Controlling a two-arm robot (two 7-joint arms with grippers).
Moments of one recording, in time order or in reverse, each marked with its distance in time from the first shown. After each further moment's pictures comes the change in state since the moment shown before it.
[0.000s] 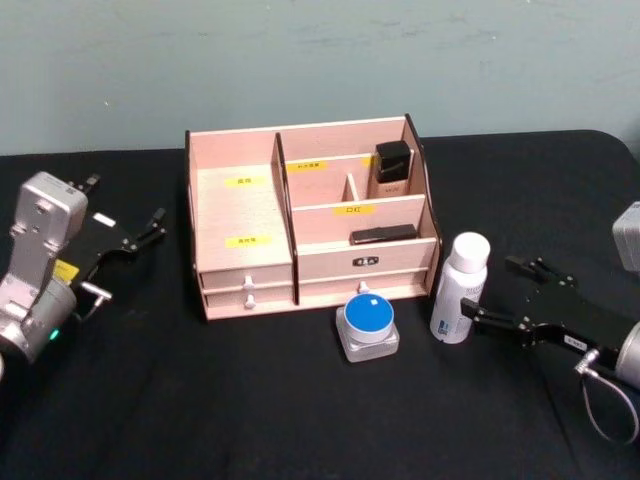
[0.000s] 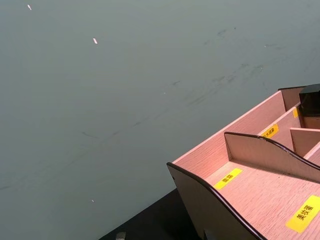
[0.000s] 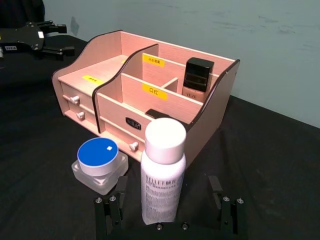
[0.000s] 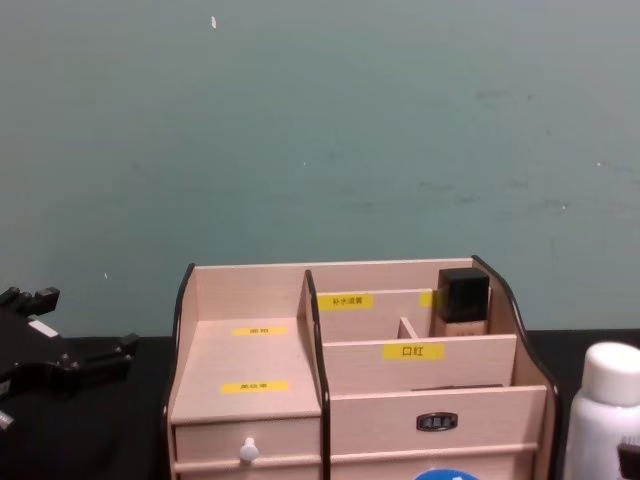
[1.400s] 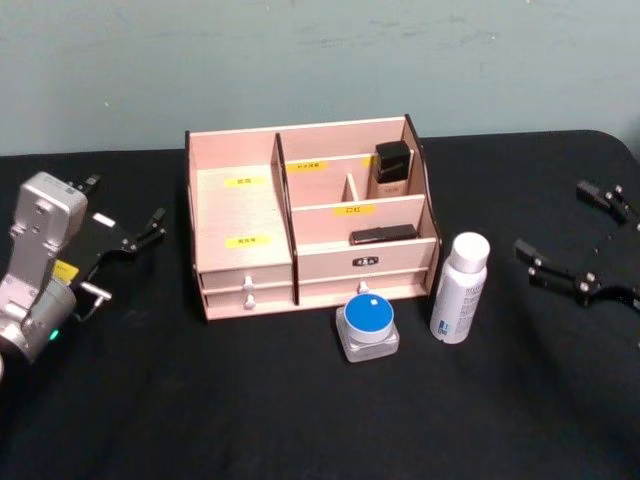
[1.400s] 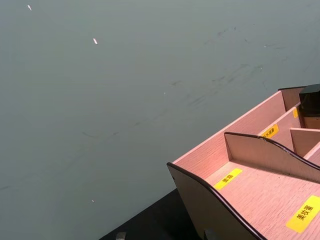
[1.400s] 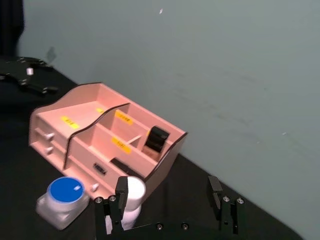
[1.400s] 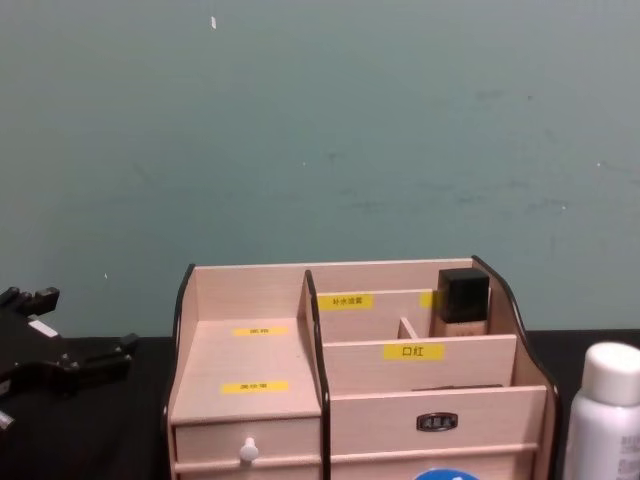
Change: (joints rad) left arm 0.000 0.000 0.000 0.000 0.000 0.000 0.000; right arm -0.213 0.184 0.141 -0.276 -0.071 -0.187 -0.250
